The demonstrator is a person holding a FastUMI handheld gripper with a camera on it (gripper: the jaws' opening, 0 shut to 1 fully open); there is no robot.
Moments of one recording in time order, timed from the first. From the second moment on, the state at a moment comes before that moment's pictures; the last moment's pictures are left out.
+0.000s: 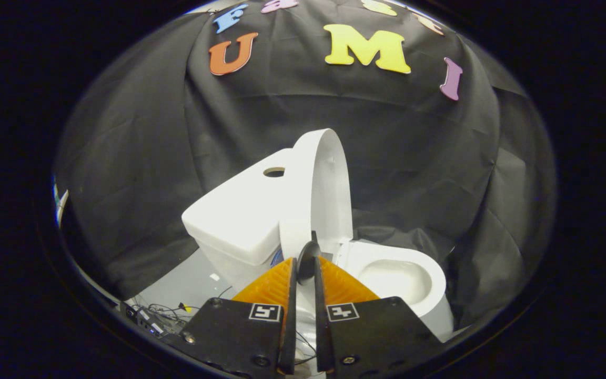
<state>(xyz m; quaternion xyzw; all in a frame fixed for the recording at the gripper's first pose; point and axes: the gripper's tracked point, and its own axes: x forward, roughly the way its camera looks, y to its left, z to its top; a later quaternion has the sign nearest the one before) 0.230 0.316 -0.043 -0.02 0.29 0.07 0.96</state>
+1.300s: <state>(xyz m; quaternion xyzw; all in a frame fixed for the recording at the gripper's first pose) 0.146 0.132 0.024 0.05 0.14 0.08 0.99</state>
